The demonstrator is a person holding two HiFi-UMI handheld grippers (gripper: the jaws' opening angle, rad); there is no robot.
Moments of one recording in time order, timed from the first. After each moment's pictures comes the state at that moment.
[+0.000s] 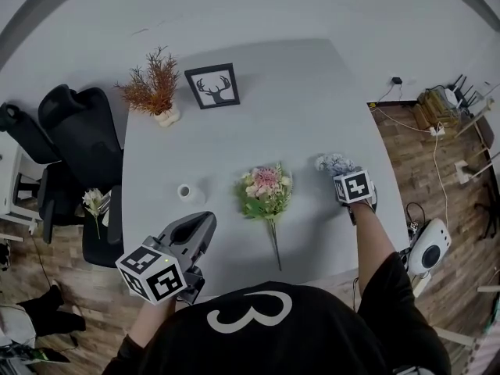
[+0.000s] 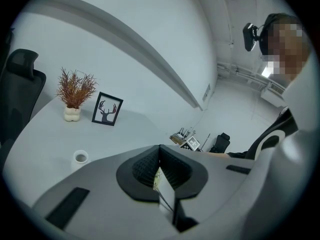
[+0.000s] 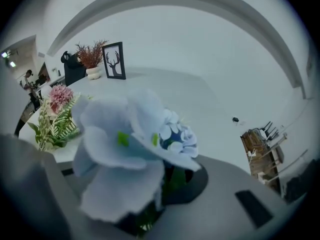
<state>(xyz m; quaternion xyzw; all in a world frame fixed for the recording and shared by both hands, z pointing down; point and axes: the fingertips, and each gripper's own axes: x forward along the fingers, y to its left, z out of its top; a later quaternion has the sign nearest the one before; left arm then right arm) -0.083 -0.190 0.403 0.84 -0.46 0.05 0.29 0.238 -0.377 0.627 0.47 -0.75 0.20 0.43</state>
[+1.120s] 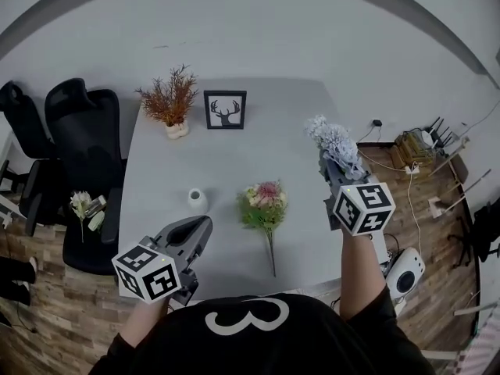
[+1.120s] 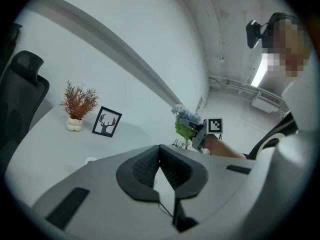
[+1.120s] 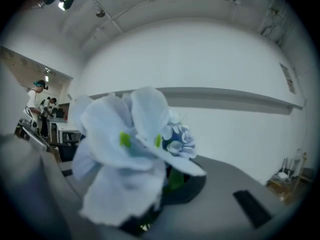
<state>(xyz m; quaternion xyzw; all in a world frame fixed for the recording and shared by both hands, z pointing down) -0.117 -0.152 0.367 0.86 -0.45 -0.02 0.26 0.103 -0.322 0.294 0.48 -0.87 -0.01 0.07</state>
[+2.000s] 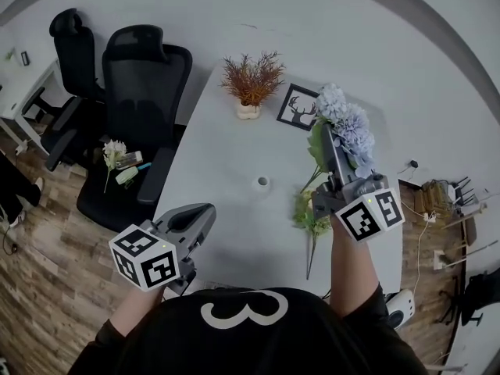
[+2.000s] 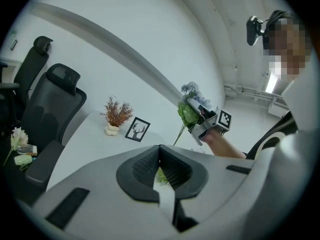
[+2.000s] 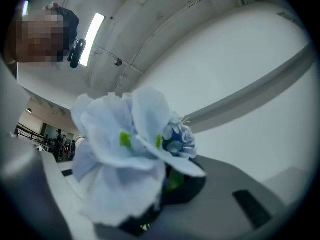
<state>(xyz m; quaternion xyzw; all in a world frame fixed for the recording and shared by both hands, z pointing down) -0.257 -0.093 0.376 0.80 -0.53 -0.06 0.27 -0.129 -0.254 0.214 0.26 -0.95 -0.01 -0.14</state>
